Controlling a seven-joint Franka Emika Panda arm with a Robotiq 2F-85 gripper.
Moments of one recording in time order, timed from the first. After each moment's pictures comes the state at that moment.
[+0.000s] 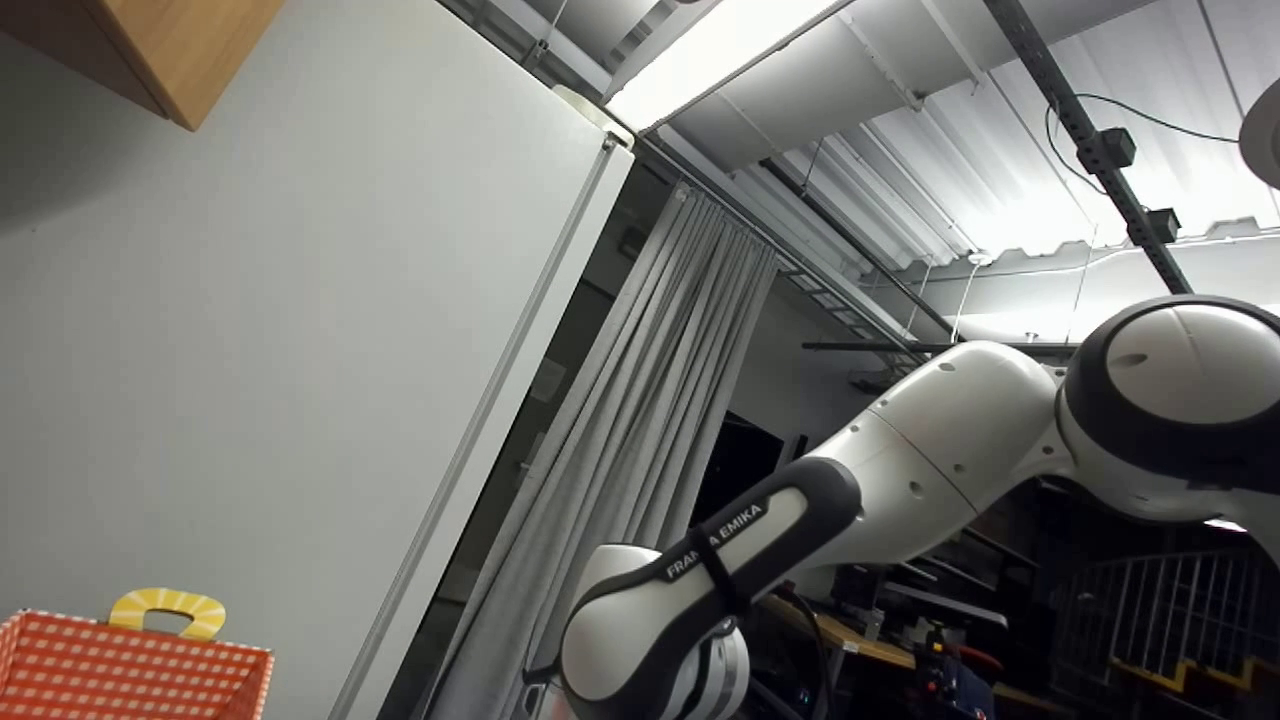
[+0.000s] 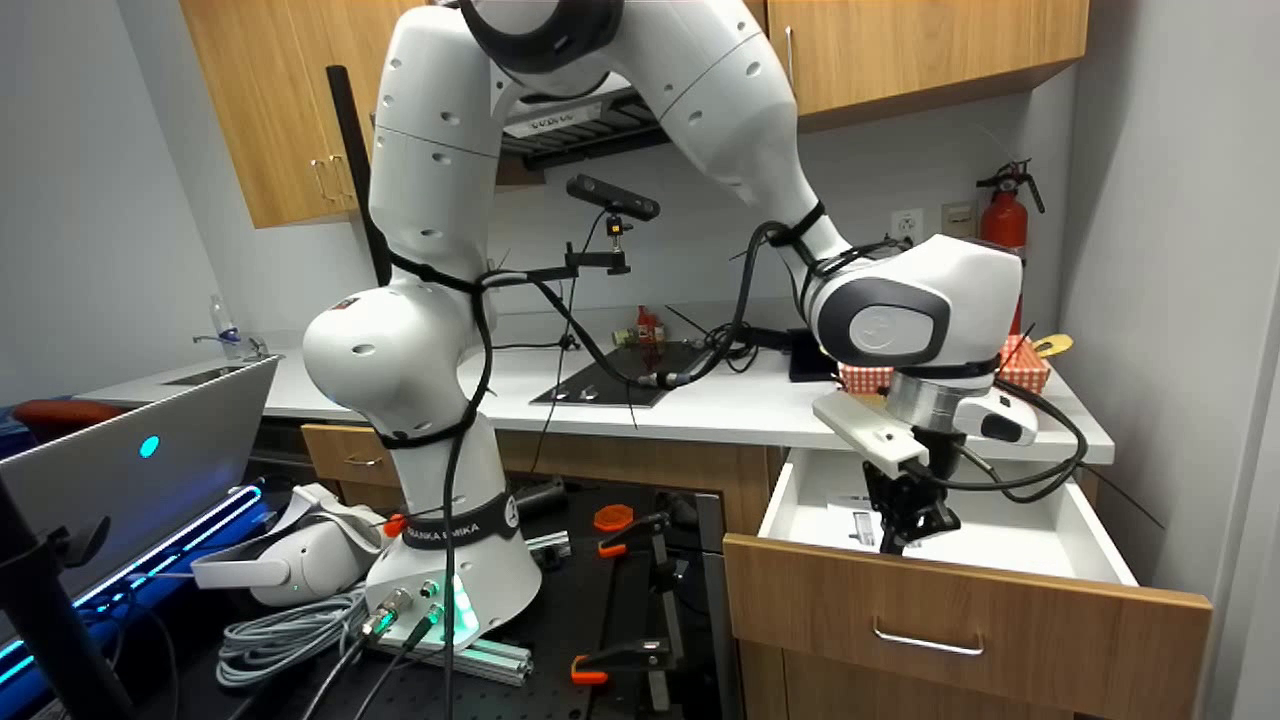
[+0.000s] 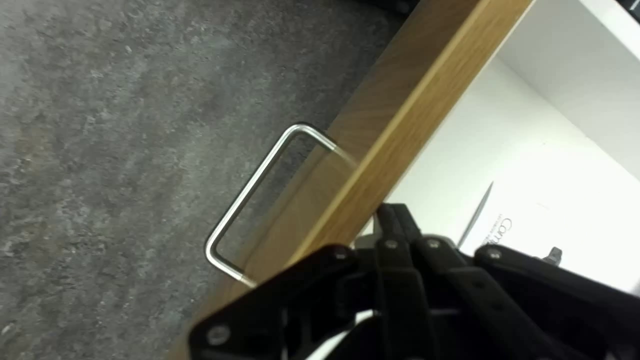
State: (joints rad) arm -0.07 0.39 0.06 -2.23 0.04 2.44 -0.35
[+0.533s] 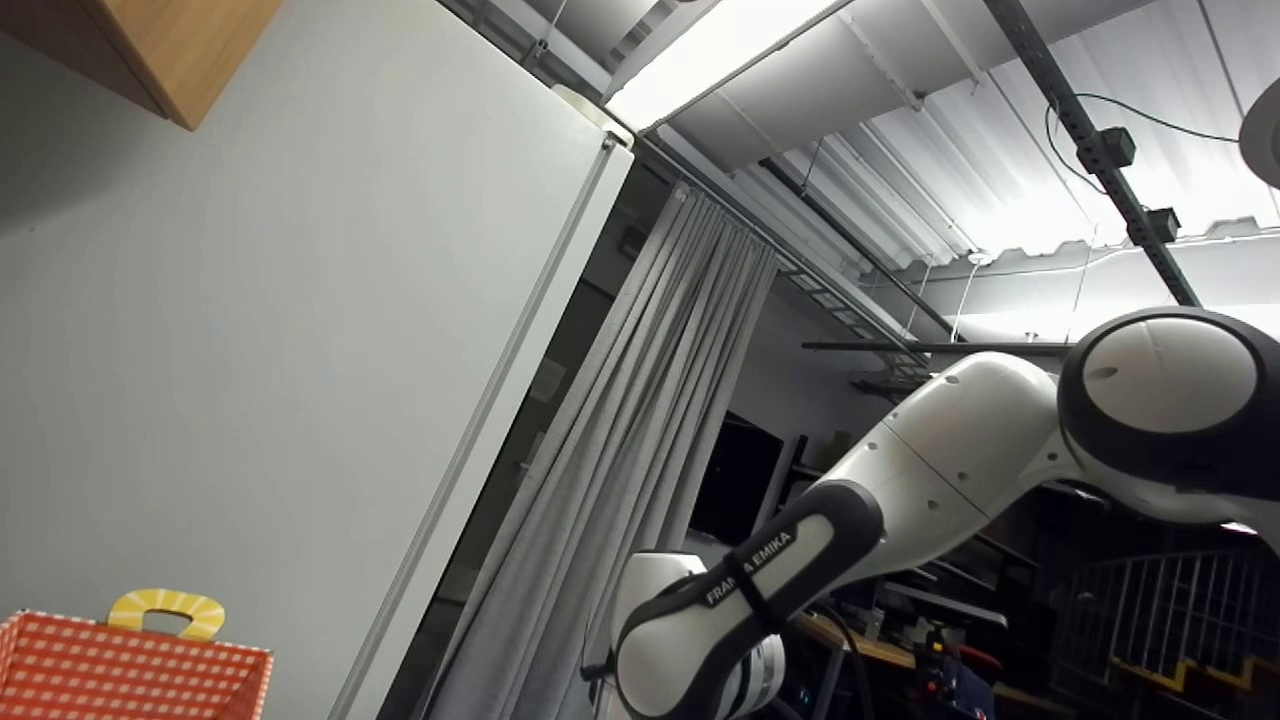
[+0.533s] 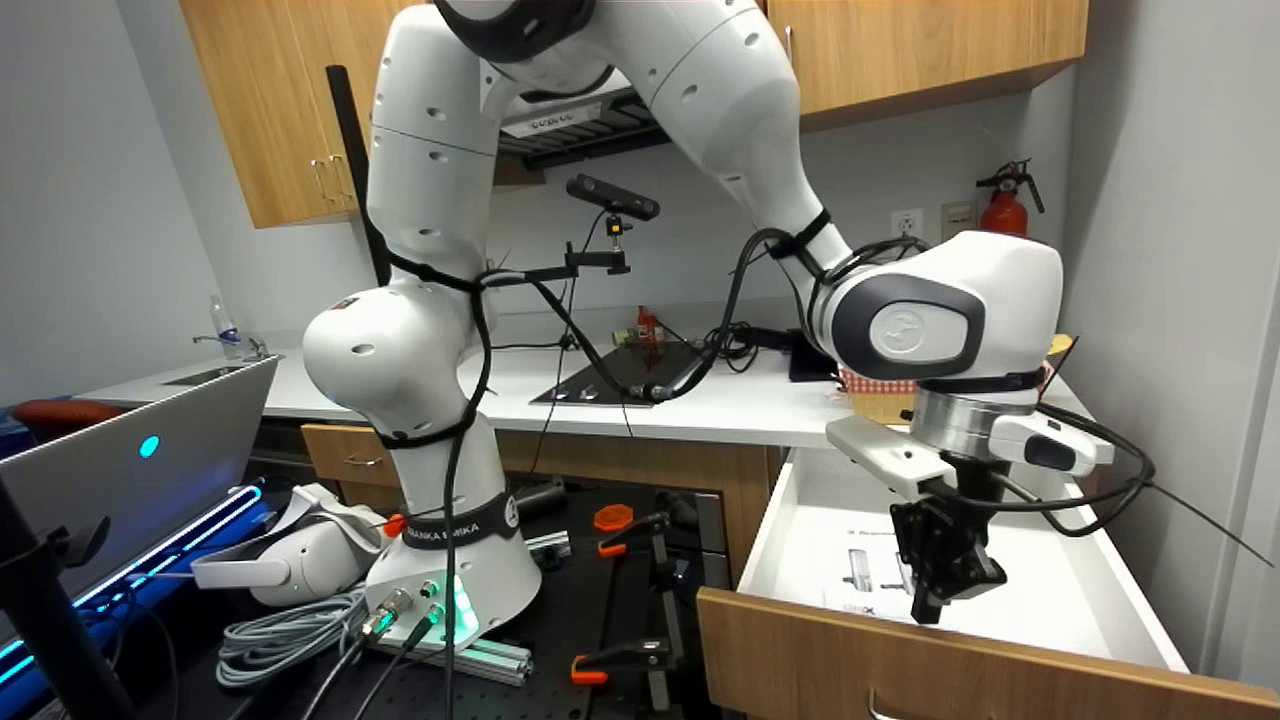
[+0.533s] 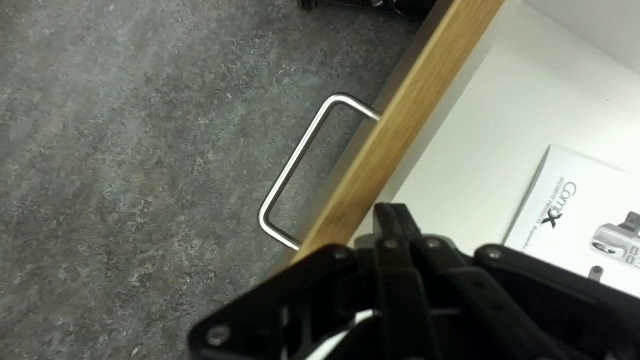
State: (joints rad) arm -0.07 0.38 -0.09 -2.23 -0.15 2.43 -0.24
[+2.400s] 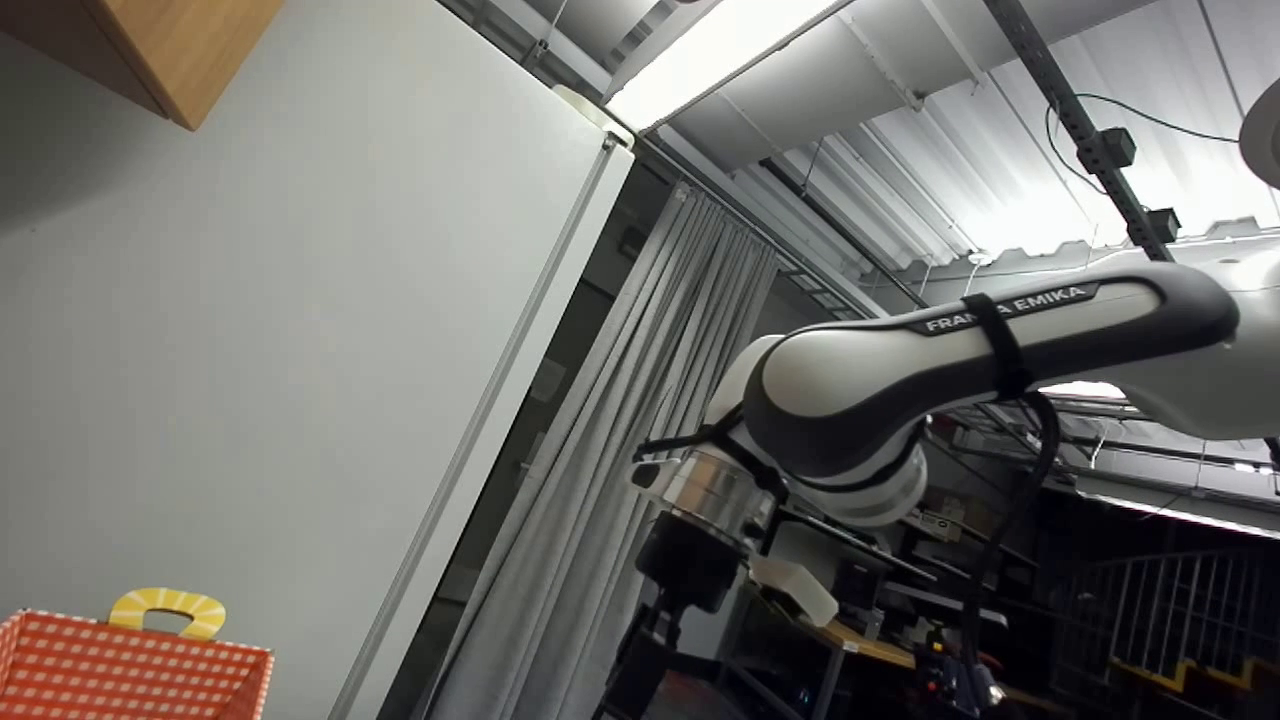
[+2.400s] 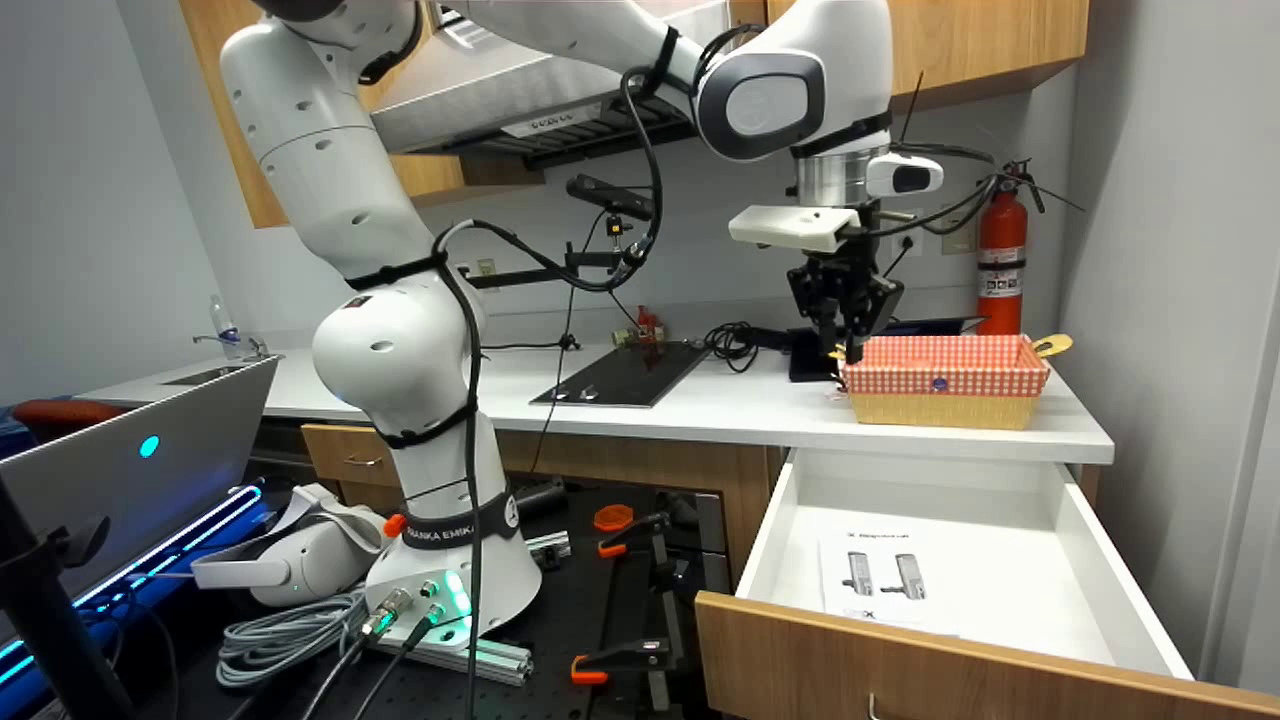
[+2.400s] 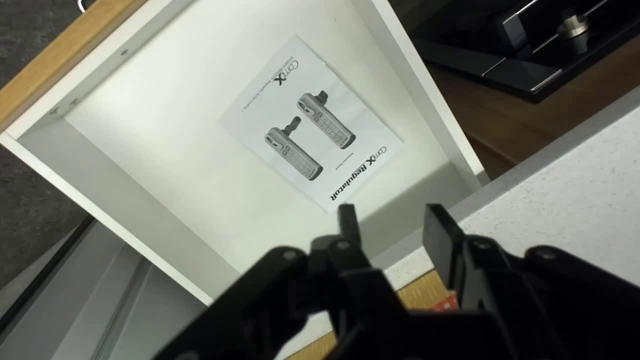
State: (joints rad) arm 0.06 -0.24 0.04 -2.42 0.19 2.21 -0.60
